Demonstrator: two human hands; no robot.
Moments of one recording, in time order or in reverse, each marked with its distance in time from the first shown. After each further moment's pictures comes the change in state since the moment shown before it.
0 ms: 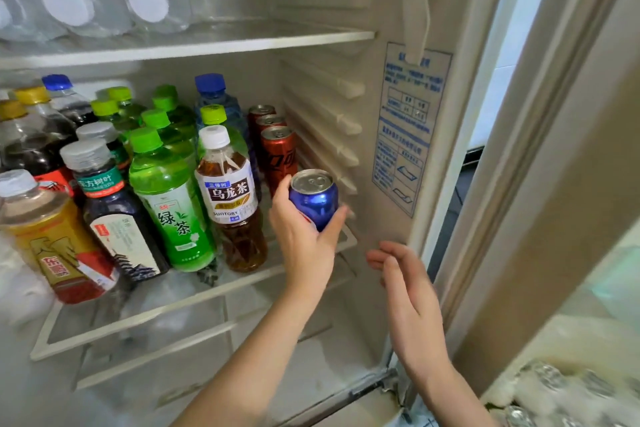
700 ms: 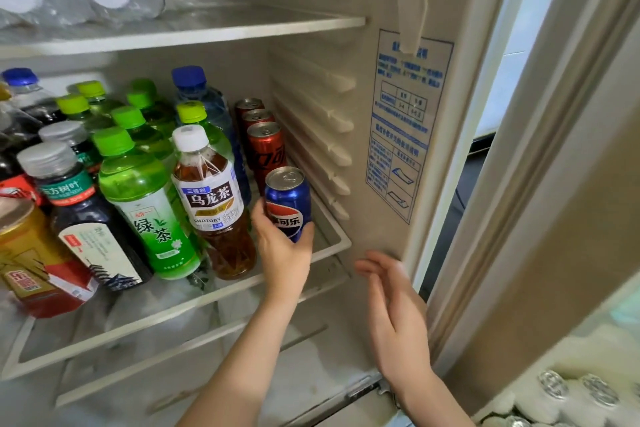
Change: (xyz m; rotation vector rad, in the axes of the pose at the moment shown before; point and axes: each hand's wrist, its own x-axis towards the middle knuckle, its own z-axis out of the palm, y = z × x) left_hand 0.006 -0.050 0.008 0.060 0.015 -0.246; right_hand 0.003 0.023 0.006 -0.146 0.003 -0.106
